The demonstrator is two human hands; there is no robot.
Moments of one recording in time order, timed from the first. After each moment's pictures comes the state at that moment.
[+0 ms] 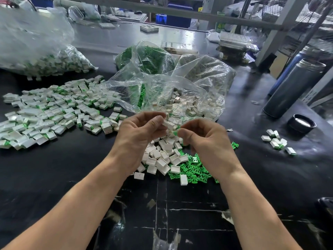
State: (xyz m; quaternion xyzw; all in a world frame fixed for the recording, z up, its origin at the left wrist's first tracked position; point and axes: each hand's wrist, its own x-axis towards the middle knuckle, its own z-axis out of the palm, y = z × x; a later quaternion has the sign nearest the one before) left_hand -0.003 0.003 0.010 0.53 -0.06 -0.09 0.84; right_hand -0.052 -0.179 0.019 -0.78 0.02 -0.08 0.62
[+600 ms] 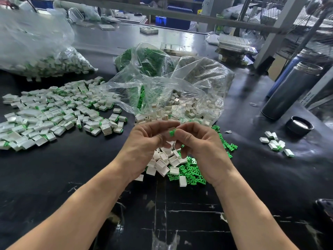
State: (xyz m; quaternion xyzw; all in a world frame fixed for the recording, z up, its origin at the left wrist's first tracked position) left_hand -0.010 -0.005 0.004 0.62 -0.17 -0.12 0.76; right_hand -0.050 -0.172 0.010 -0.68 -0.03 -0.05 0.74
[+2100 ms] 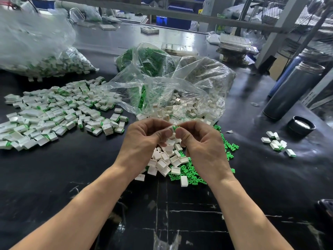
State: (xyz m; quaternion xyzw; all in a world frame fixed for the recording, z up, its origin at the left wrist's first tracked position) left_hand -0.010 -0.004 0.006 0.67 -0.13 -0.03 0.73; right_hand -0.049 -0.166 0.002 -0.77 0.00 -0.16 0.62
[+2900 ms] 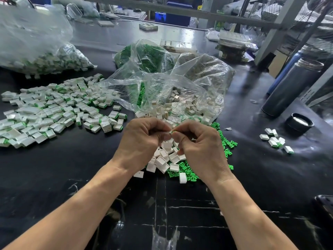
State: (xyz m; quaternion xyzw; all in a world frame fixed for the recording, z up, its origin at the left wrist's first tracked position) left_hand -0.016 -0.002 0.012 0.77 -0.17 0.02 0.62; right_hand -0.055 -0.162 0.006 -0.82 -0.03 -0.17 0.54
